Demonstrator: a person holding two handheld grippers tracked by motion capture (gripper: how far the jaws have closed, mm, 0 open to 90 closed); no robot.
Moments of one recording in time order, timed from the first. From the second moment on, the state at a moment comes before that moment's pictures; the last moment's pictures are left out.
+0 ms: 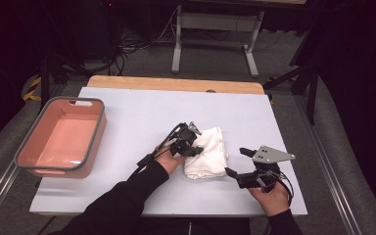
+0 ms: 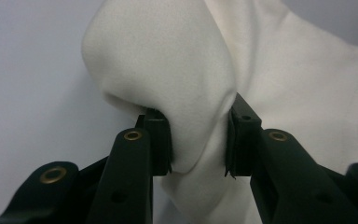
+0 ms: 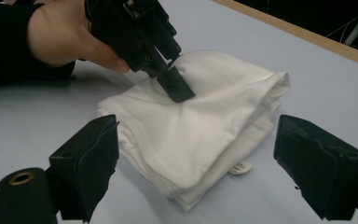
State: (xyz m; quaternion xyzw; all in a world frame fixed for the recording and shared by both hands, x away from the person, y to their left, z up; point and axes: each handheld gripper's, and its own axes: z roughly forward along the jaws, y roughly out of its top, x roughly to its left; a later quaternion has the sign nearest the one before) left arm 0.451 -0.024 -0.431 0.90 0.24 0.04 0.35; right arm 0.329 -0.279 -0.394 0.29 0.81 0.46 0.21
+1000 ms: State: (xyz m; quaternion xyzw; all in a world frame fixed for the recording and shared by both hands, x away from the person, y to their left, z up) left arm 0.434 -0.006 -0.362 0.89 0.18 0.06 0.41; right arm 0.328 -0.282 -0.392 0.28 0.81 0.47 0.21
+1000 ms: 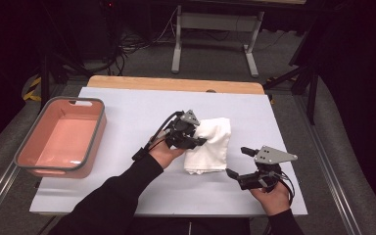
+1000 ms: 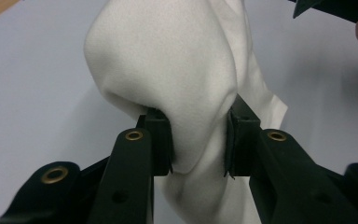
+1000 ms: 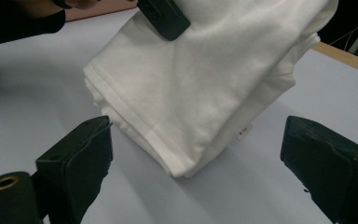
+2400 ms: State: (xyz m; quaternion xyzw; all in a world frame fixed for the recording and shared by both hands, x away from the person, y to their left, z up) left arm 0.426 0.078 -0.315 0.88 0.20 0.10 0.41; right arm 0.334 -0.280 -0.394 0.25 0.82 0.48 0.20
